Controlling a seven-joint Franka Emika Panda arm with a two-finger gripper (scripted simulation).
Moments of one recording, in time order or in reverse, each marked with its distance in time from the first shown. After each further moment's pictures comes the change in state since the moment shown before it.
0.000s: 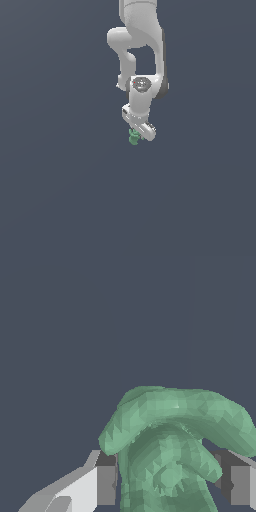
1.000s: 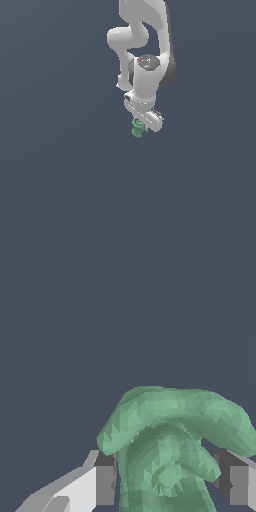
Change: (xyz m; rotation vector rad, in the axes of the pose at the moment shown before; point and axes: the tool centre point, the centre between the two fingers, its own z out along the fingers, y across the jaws) arm -0.008 -0.012 -0.077 -0.001 0.000 0.001
